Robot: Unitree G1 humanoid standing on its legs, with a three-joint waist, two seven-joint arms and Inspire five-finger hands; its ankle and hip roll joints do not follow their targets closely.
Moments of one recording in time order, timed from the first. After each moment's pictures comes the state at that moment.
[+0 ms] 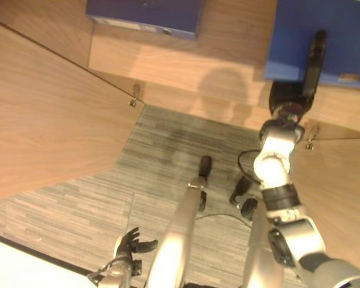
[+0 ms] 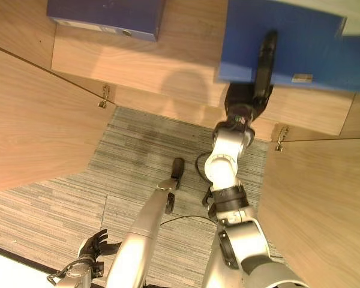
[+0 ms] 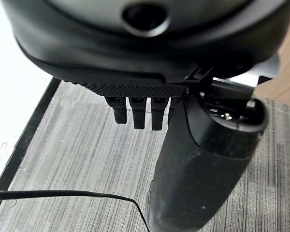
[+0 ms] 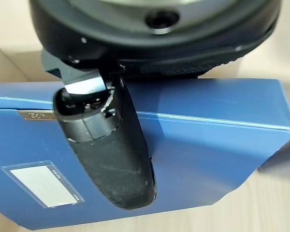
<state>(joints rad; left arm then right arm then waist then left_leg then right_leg) -0.01 0.31 -0.25 0.85 -0.38 0.00 0.23 -0.91 -0.15 0.07 0.28 1.37 -0.62 -0.35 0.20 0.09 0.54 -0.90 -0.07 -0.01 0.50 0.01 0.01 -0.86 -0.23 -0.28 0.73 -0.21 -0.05</state>
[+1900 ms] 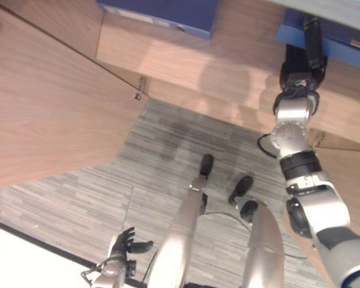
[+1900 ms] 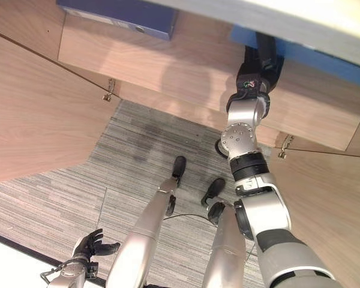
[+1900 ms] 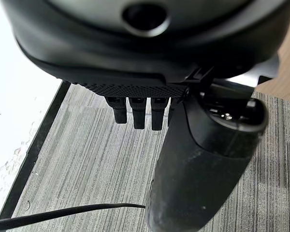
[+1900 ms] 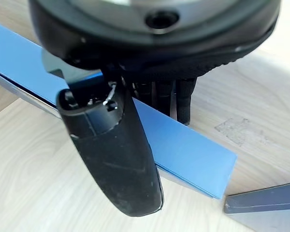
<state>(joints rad) -0.02 0.38 -0.31 0.85 -0.39 0.00 0.23 -1.09 -0.32 0.13 0.61 1.36 -0.47 -0.41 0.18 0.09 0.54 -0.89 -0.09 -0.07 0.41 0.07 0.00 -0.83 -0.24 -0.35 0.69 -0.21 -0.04</state>
